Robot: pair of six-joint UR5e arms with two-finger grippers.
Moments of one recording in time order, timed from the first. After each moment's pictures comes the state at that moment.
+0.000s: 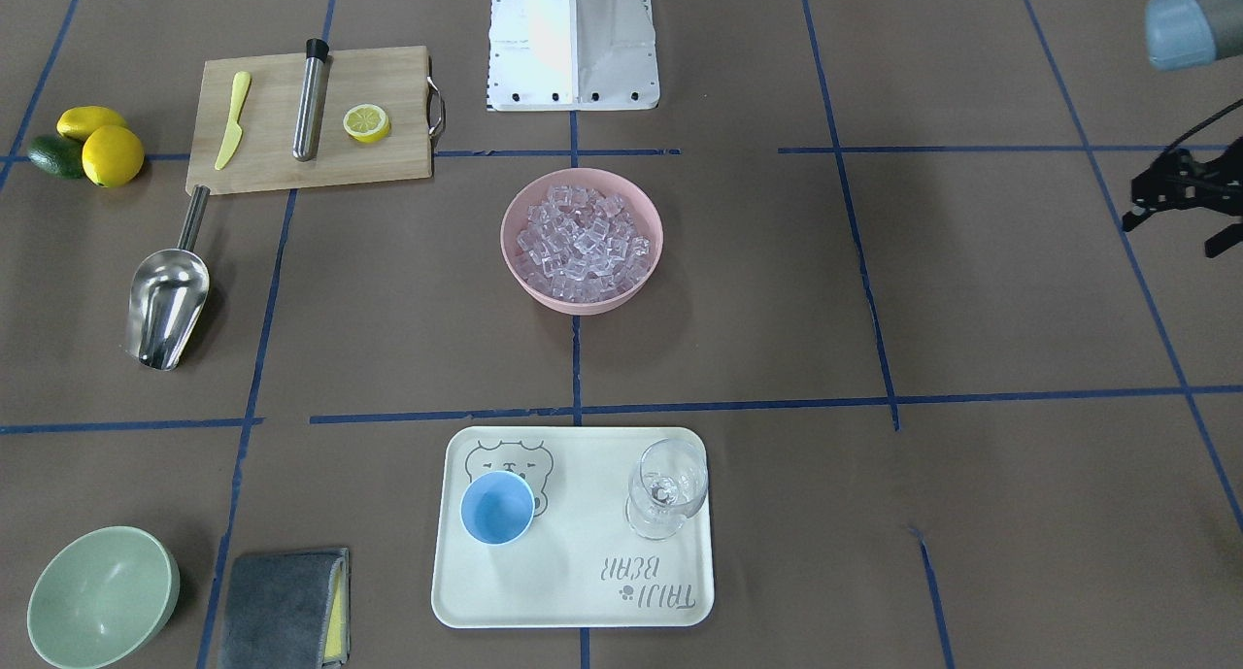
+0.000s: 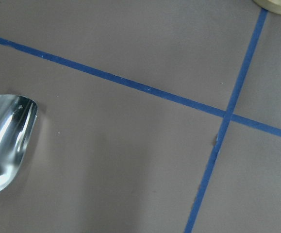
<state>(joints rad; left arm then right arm) -1.22 -1.59 -1.86 -1.66 -2.35 -0.04 1.46 -1.60 1.70 -1.54 2.44 -0.16</state>
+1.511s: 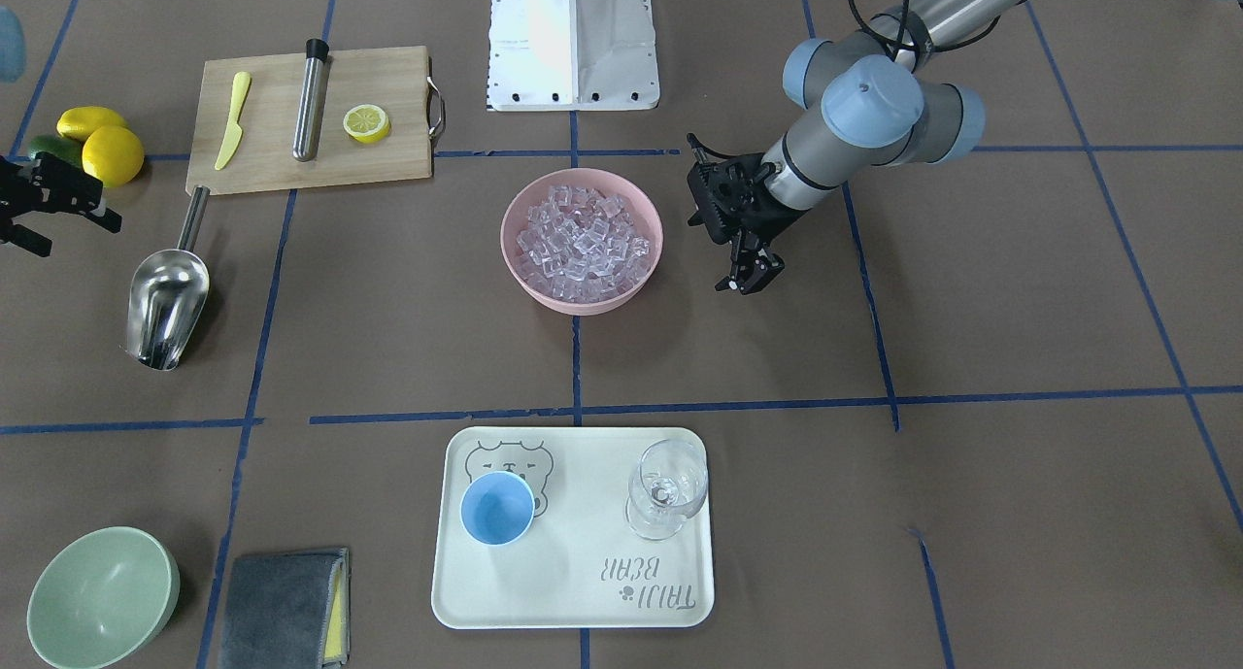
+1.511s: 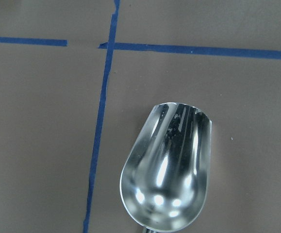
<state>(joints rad) -0.64 -2.01 -1.64 -2.15 -2.15 -0.04 1.09 -1.69 1.87 -1.07 2.44 0.69</state>
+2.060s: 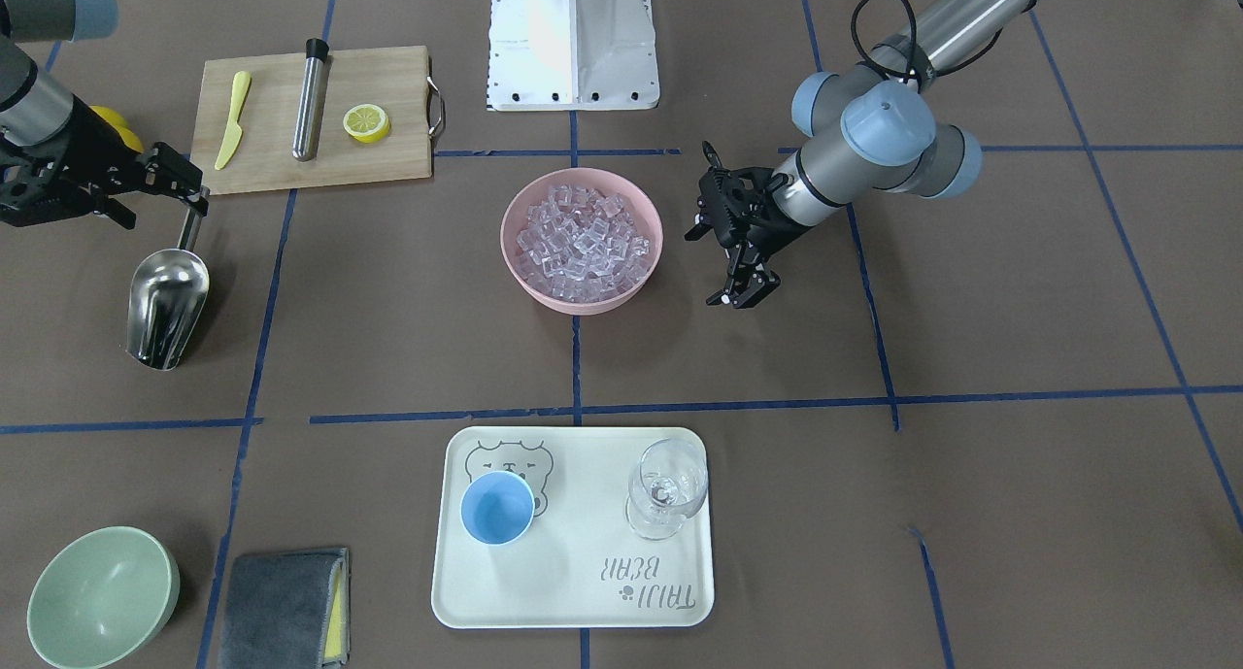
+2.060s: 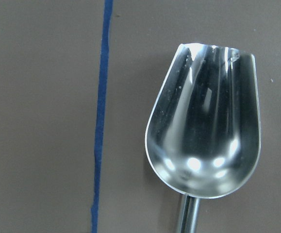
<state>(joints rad) -0.63 -2.00 -1.51 -2.46 -2.14 -0.04 0.82 -1.76 1.97 -1.07 2.17 0.95</state>
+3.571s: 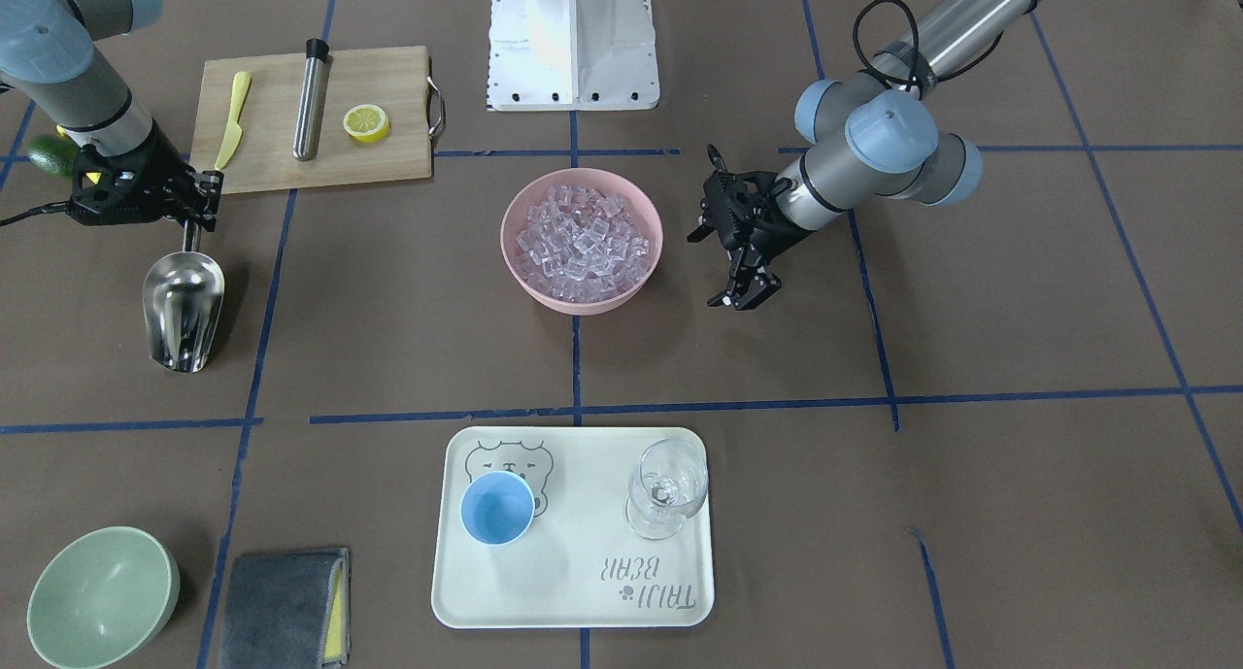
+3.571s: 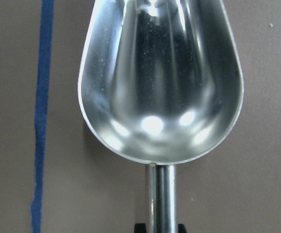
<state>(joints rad) -0.63 -1.99 -1.50 -2.47 -2.15 -0.04 0.65 -1.78 1.94 -1.06 1.98 1.03</state>
